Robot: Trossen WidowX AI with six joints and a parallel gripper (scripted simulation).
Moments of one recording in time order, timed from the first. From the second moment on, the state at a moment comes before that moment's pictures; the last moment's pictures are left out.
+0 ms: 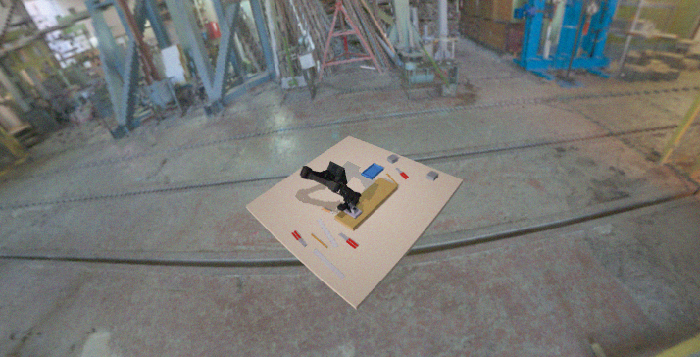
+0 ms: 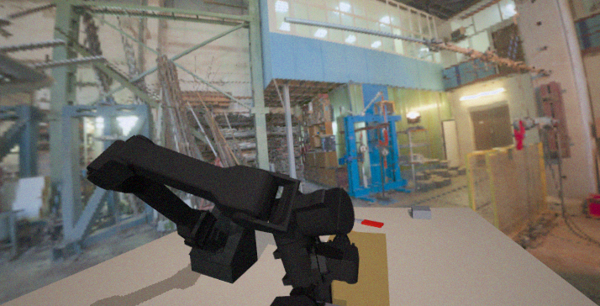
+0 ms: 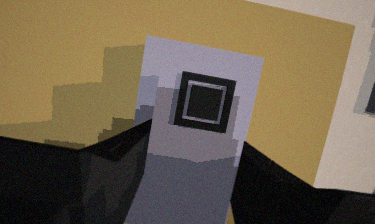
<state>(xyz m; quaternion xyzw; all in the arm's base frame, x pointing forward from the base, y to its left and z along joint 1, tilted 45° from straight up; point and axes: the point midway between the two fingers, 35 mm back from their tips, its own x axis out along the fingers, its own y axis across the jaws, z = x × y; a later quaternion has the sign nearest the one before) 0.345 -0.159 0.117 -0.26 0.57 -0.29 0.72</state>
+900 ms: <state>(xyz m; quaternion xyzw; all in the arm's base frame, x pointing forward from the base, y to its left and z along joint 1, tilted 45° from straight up) 0.355 -0.101 0.058 -0.26 0.57 -0.29 0.72</state>
